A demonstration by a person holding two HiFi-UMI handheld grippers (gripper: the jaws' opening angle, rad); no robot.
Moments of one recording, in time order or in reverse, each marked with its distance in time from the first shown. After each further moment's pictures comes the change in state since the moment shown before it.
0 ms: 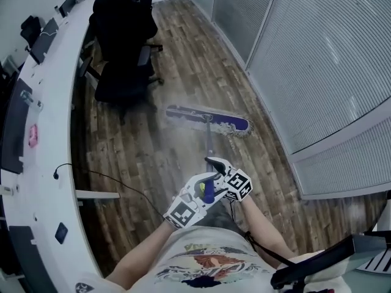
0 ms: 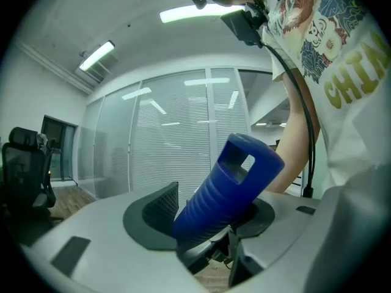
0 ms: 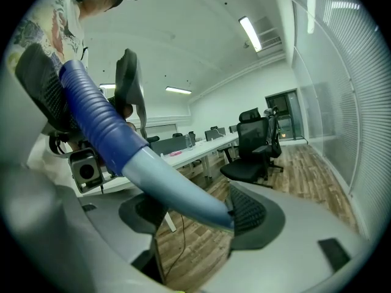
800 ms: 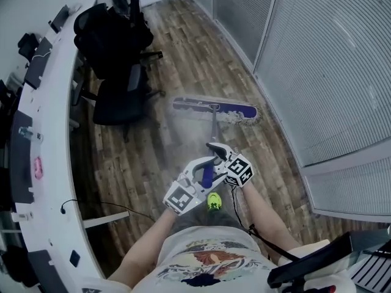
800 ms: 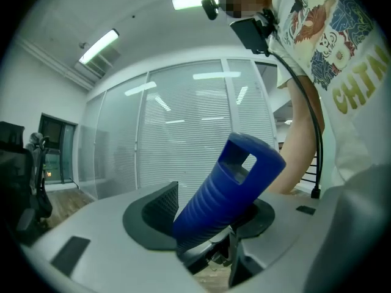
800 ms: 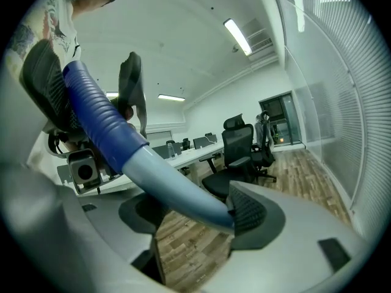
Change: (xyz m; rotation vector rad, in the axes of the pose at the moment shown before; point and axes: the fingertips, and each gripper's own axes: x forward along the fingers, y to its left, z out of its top) left arm 0.181 0.236 -0.004 0.007 0.024 0.012; right arm 0.051 -0.284 0.076 0.008 -0.063 0.000
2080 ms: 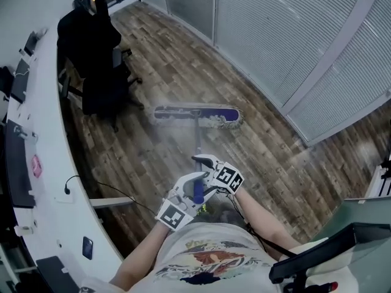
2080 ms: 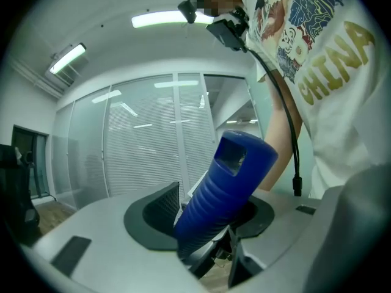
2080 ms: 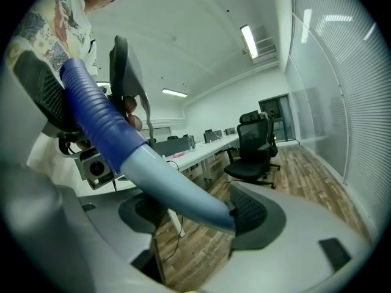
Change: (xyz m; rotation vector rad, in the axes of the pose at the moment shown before) left arm -0.339 -0.368 -0.024 0.150 0.018 -0.252; right arm -0.045 0.466 -0.127 0.020 0.018 -0.090
